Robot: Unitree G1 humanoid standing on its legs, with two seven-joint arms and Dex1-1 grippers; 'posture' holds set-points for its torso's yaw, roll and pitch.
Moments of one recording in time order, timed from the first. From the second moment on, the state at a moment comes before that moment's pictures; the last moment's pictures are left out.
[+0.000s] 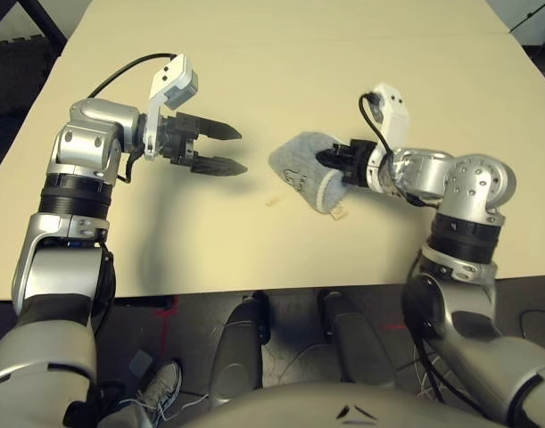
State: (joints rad) left arm -0.95 0.73 -0.14 0.48 -0.23 0.44 -1.54; right arm -0.81 0.10 -0.40 -0.13 0.87 1.59 -0.01
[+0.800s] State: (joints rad) left arm -0.95 0.74 -0.15 0.48 -0.23 0.44 -1.54; right arm -0.68 -0.04 -0.21 -0.04 1.24 1.51 -0.46
